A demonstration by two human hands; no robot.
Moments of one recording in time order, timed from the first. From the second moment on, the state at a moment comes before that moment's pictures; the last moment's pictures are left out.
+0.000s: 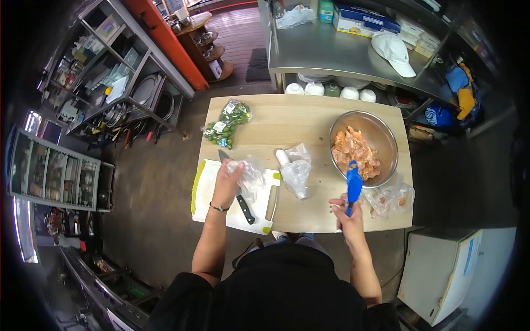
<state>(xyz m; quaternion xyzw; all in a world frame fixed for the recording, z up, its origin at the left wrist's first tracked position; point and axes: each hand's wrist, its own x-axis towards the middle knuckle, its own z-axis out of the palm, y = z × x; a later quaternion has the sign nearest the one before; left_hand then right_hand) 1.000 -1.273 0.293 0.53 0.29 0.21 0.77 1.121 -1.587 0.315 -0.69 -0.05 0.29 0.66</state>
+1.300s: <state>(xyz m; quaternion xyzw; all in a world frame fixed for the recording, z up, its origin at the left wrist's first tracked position) 1.038 -1.321 0.246 0.50 0.23 -0.02 0.83 1.156 -1.654 0.342 -0.63 -0.03 0.18 0.76</state>
